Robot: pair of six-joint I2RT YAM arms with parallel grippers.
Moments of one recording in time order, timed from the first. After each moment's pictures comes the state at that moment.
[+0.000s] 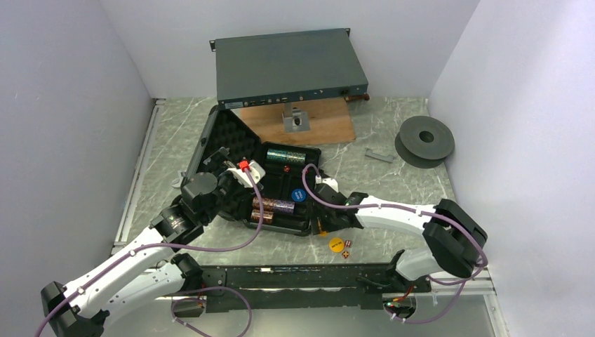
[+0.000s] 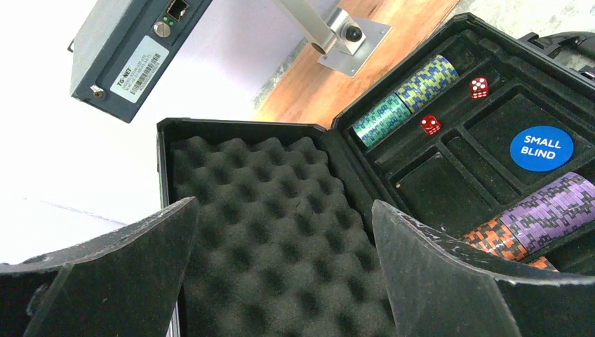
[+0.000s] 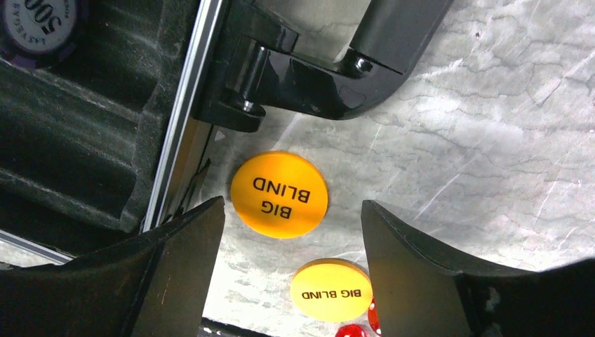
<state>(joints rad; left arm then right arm) -0.78 0.74 0.68 -0.09 -0.33 0.57 0.91 1.40 0.70 -0.45 0.16 0.65</state>
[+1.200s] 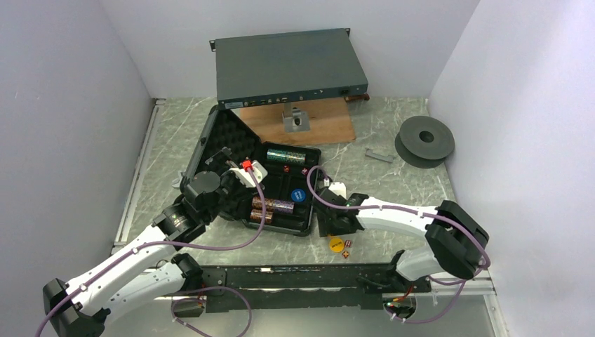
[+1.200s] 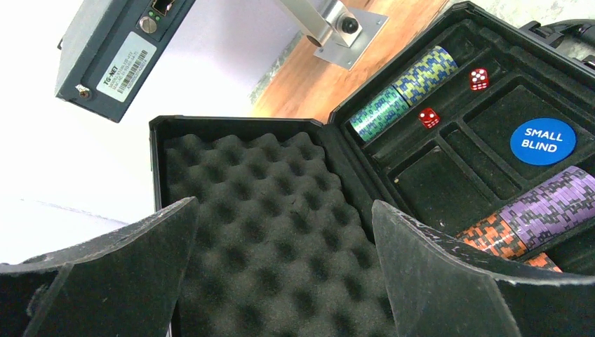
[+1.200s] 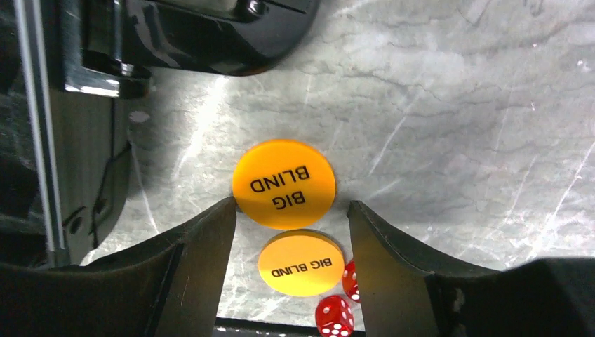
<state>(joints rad) -0.78 0.76 0.68 -0.09 -0.33 0.58 0.93 1.39 0.69 -0.56 0.25 0.78</state>
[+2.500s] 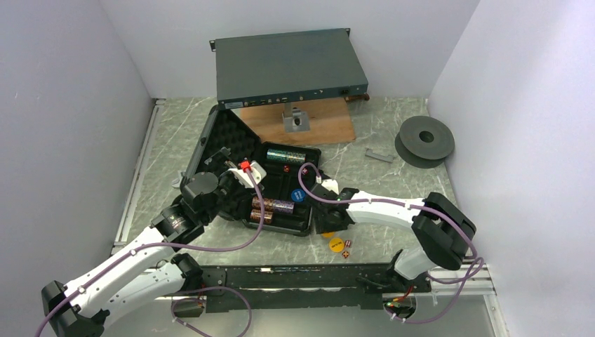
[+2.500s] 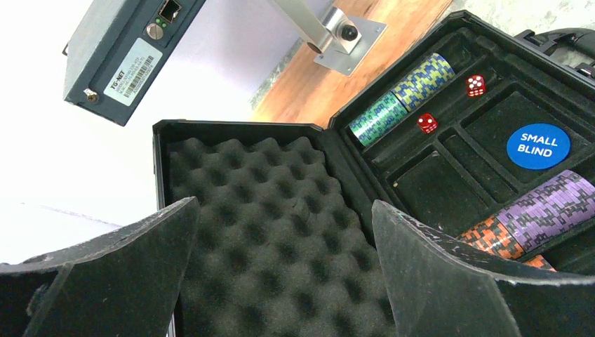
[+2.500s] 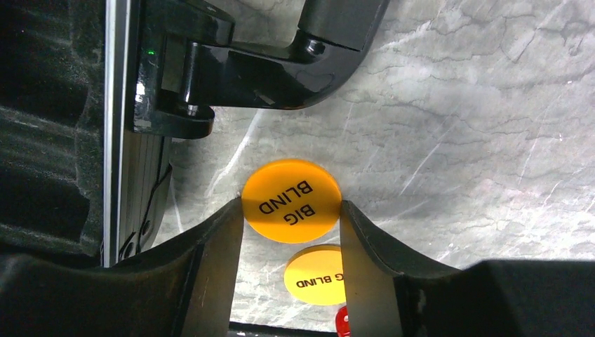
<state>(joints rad) -0.78 0.75 0.68 -0.09 -0.32 0.58 0.93 1.50 0.78 -0.59 0.23 0.75</state>
